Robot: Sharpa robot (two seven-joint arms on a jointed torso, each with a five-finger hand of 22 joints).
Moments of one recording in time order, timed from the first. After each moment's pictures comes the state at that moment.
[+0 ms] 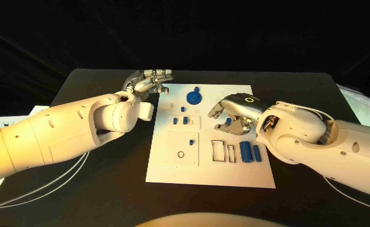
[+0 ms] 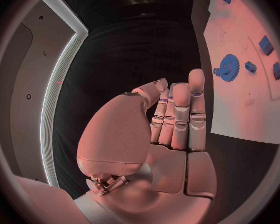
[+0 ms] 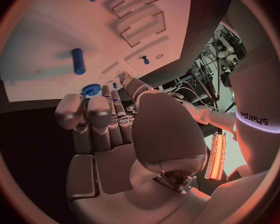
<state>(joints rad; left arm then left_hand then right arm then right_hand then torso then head) 1.13 -0.83 0.00 1.48 0.08 -0.37 0.38 1.39 -0.11 0.48 -0.04 0.12 0.97 0.20 0.15 0.07 1.02 0.12 0.31 0.14 1.19 0.03 1.11 0.58 0.17 1.22 0.12 0.47 1.11 1.15 -0.91 -0.02 1.79 -1.72 -0.22 -0.19 1.33 -0.14 0.35 0.01 0.07 1.02 0.15 0.06 0.07 1.05 0.10 0.09 0.06 1.45 0.02 1.13 0.80 0.11 1.23 0.12 1.25 1.03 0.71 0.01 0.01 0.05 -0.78</state>
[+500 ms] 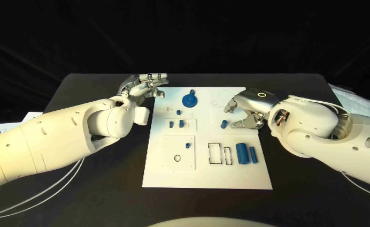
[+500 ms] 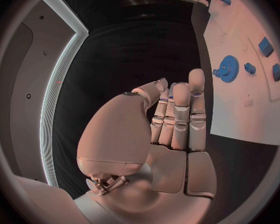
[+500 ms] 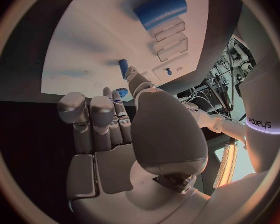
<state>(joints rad) 1.13 -0.83 0.00 1.48 0.08 -0.37 0.38 1.39 -0.11 0.48 -0.04 0.12 0.97 0.20 0.15 0.07 1.02 0.12 0.31 0.14 1.19 0.03 1.11 0.58 0.17 1.22 0.12 0.47 1.11 1.18 -0.97 -0.02 1.78 -1.77 -0.14 -0.27 1.39 -0.14 0.19 0.10 0.07 1.01 0.12 0.06 0.07 0.97 0.08 0.12 0.06 1.45 0.00 1.12 0.78 0.11 1.21 0.10 1.22 0.99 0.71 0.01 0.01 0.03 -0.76</state>
